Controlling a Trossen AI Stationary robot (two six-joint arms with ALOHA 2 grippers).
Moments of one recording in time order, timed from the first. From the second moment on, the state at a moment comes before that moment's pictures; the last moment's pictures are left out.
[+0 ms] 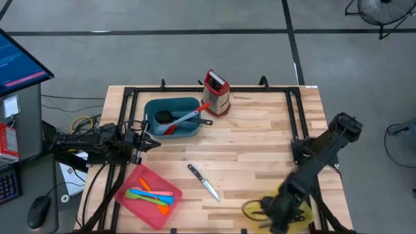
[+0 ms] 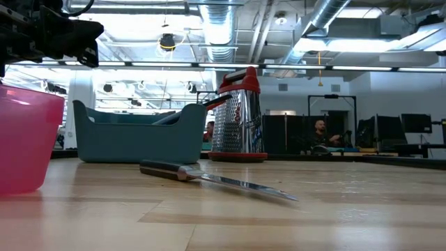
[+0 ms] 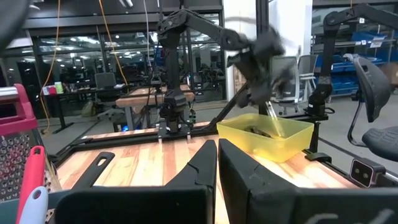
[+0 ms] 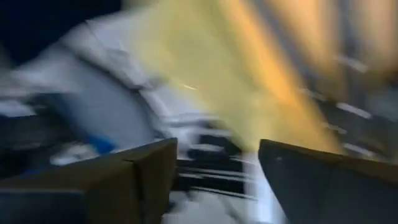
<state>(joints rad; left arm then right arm) -0.01 0.03 0.01 0.16 0.14 0.06 0.86 1.58 1.07 -0.59 -0.49 1.47</state>
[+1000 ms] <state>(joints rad) -0.01 0.05 0.01 0.18 0.14 0.06 0.32 2.15 1.91 -0.79 -0.03 0.80</state>
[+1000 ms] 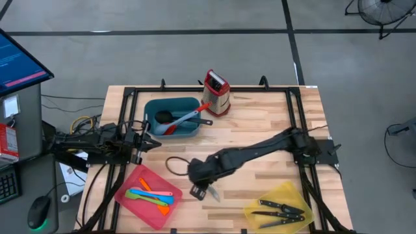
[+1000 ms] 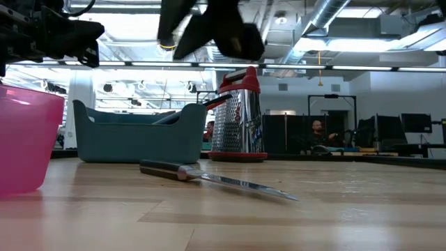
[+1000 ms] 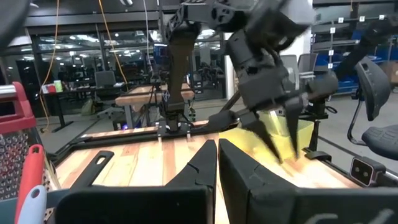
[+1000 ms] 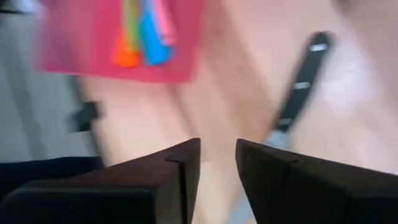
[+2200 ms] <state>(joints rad) -0.01 0.14 0.01 0.19 0.14 0.06 0.22 2.46 2.33 -1.10 0.14 0.73</state>
